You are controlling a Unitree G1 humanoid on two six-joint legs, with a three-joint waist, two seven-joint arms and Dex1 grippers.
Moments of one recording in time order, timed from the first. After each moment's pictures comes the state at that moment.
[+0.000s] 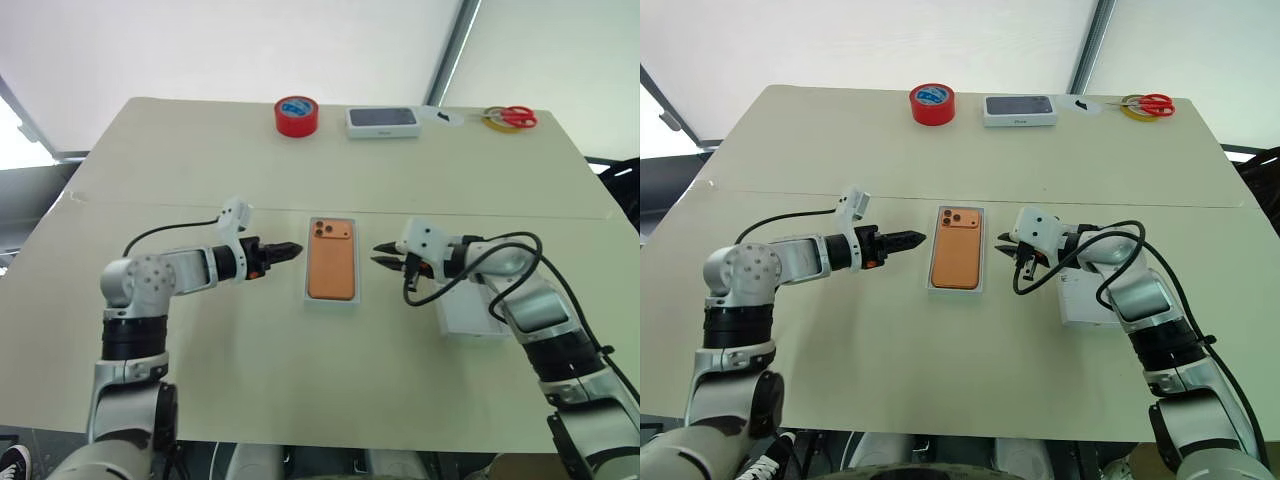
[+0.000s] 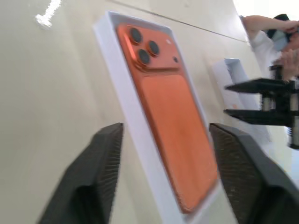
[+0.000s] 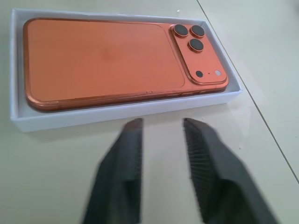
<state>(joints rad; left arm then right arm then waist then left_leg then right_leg) -0.56 0.42 0.14 0.00 -0.77 1.18 -0.39 -0.50 -0.65 0.19 0.04 0.03 0.23 0.95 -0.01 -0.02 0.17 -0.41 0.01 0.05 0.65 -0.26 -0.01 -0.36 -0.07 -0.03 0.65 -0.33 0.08</state>
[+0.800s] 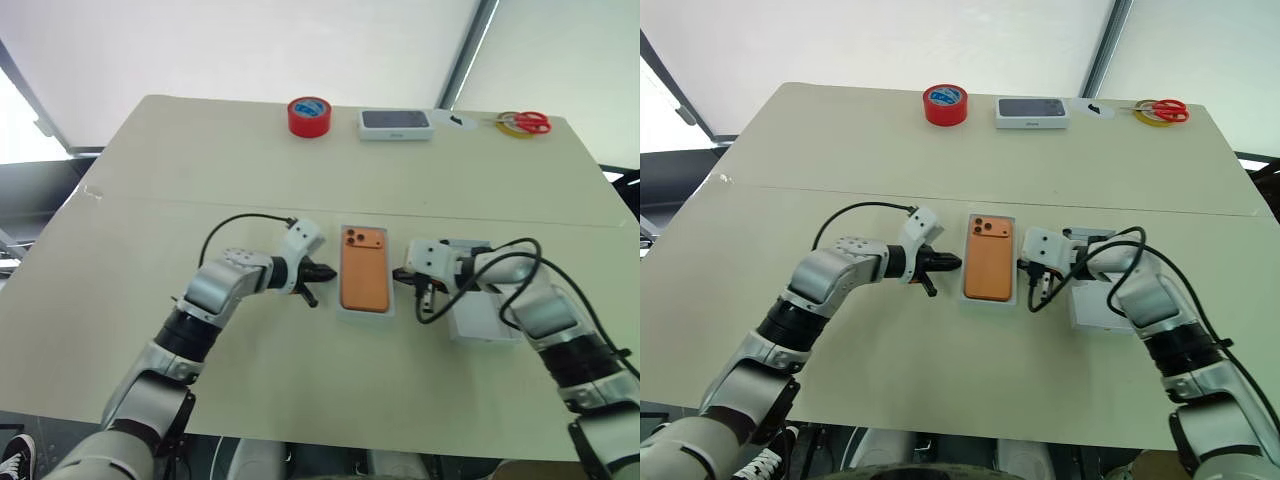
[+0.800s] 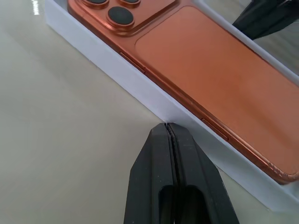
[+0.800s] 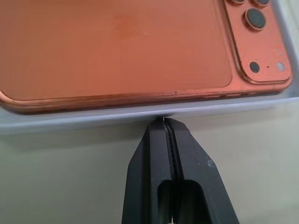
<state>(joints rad) -0.66 0.32 -0.35 0.08 -0.34 0.87 -0.75 -0.44 -0.79 0.23 0.03 -0.04 0.22 1.07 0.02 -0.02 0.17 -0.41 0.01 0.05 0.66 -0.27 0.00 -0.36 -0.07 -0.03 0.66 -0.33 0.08</state>
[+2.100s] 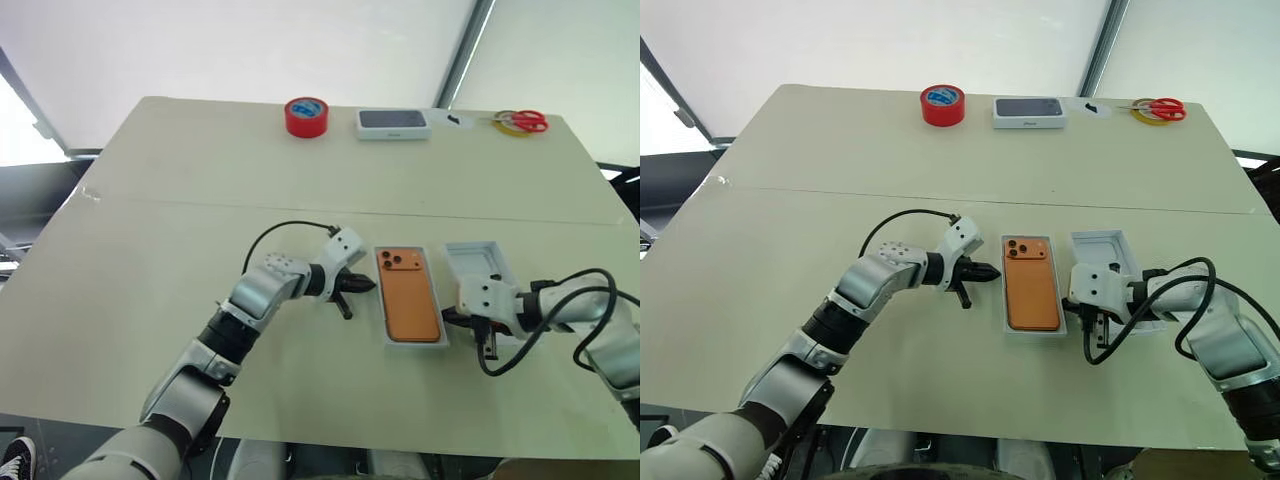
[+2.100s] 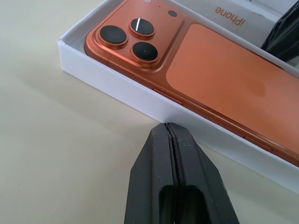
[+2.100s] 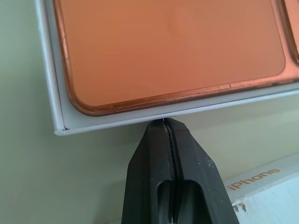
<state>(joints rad) -0.68 0.16 -0.40 0.19 -0.22 0.73 -0.78 -0.13 -1.01 0.06 -0.20 0.07 0.28 1.17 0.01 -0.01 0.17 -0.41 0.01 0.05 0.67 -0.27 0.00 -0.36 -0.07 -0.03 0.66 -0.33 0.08</state>
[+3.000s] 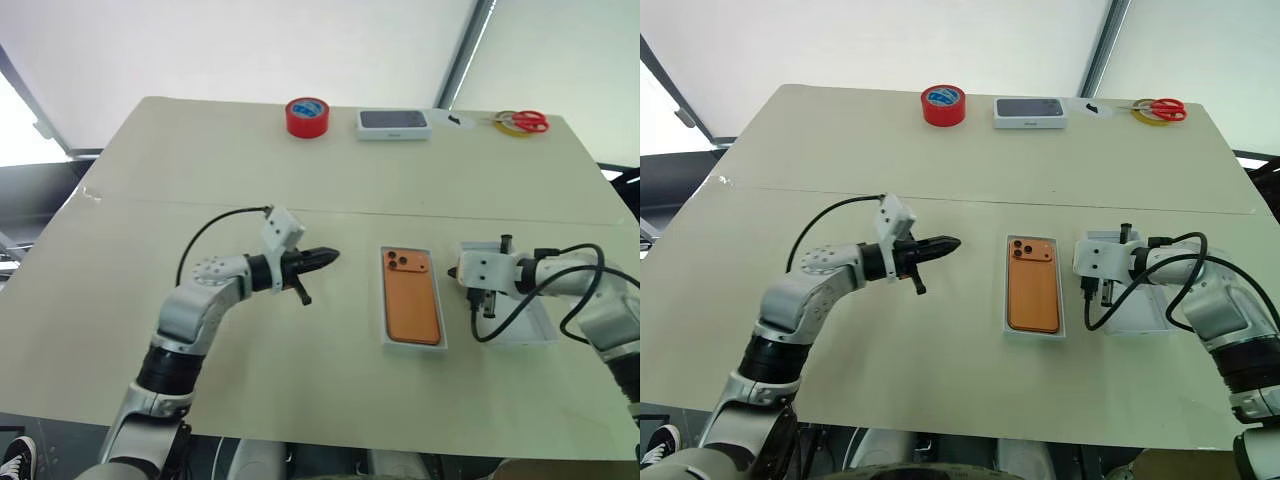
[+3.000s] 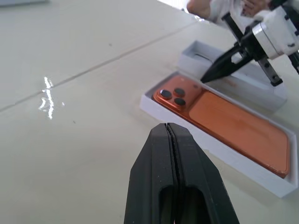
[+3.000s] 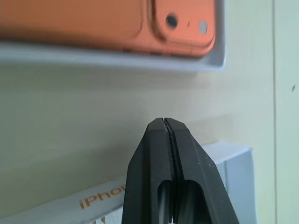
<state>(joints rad) -0.43 0.34 -0.08 -0.16 -0.40 0.65 -0.81 -0.33 -1.01 0.14 0.13 -0.17 -0.06 1.00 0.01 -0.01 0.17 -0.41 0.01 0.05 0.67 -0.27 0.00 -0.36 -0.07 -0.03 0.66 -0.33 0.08</state>
